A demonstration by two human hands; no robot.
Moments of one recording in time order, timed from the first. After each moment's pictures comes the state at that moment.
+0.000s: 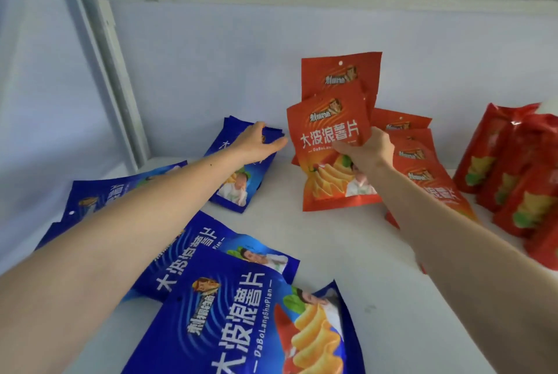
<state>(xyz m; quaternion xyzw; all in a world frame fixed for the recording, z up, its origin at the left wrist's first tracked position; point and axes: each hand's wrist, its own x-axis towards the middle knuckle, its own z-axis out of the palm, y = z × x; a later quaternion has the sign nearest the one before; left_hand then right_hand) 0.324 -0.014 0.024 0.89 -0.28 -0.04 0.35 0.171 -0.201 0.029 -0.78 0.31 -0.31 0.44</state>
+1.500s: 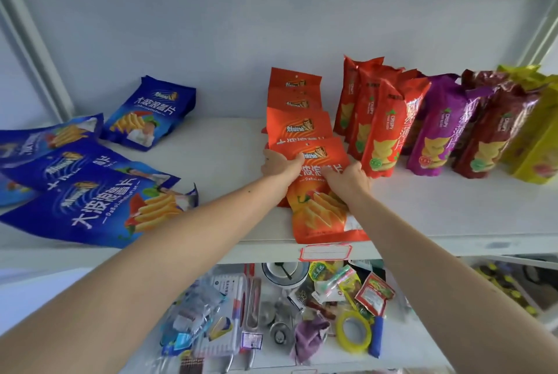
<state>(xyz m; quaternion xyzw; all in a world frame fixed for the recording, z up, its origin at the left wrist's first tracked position) 0.009 -0.203 -0.063 0.81 -0.05 -0.14 0.56 -0.099 -0.290 -0.058 -0.79 0.44 -0.17 0.38</state>
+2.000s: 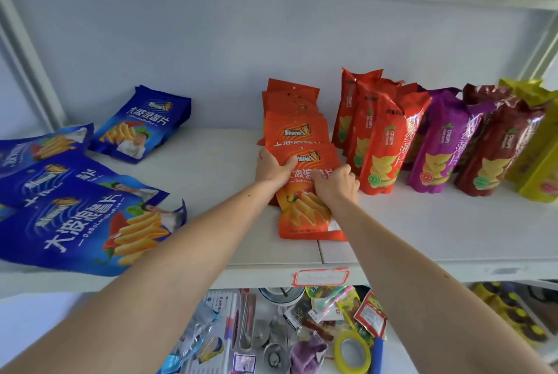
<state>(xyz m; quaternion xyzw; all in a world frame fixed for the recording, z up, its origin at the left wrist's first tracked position) 0.054 -0.218 -0.070 0.82 -0.16 -0.08 0.55 -0.060 -0.298 -0.058 -0.81 0.44 -0.21 0.34</state>
